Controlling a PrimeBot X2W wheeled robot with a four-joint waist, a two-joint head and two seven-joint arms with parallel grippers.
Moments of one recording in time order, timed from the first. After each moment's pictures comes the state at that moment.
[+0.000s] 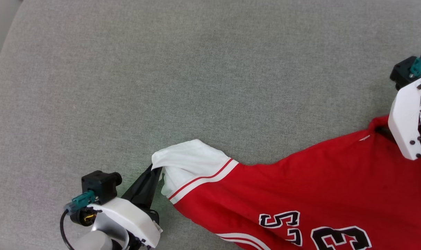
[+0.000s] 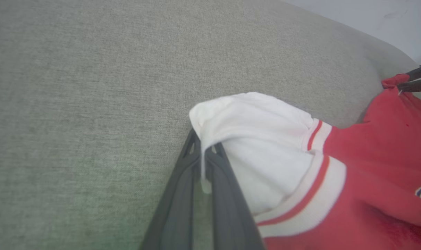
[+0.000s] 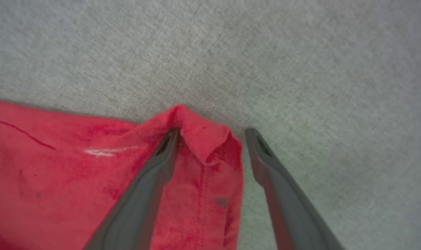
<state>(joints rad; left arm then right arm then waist) -0.27 0.60 -0.75 -0.02 -0.94 0.22 -0.23 -0.75 -0.73 0.57 0.23 0.67 0.13 1.00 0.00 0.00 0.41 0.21</state>
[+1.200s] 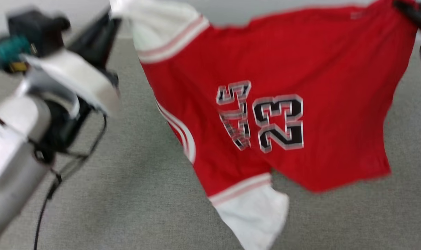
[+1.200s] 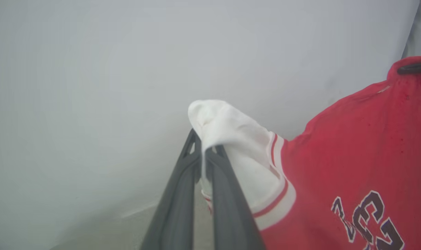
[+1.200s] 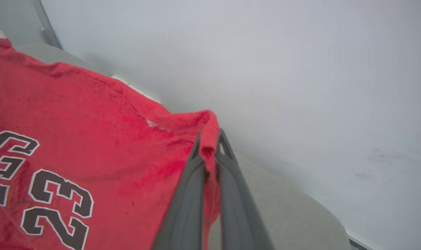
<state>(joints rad) -0.82 0.72 -0.67 -0.04 -0.82 0.16 0.01 -0.99 -0.77 0.59 0.19 0.79 0.13 0.49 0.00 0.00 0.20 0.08</state>
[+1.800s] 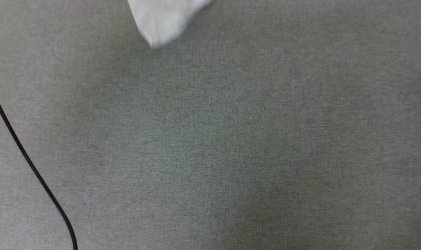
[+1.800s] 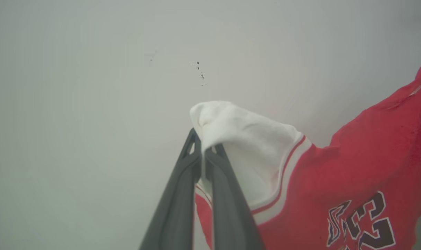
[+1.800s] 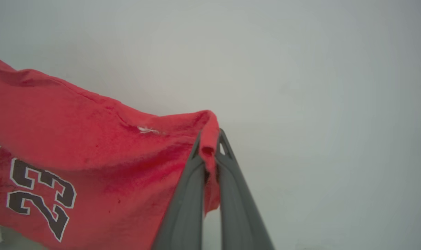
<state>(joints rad) -1.70 0.58 -0.62 0.36 -0.68 0.00 0.15 -1.68 -0.57 0.48 0.43 0.42 0.13 0.45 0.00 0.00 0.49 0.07</state>
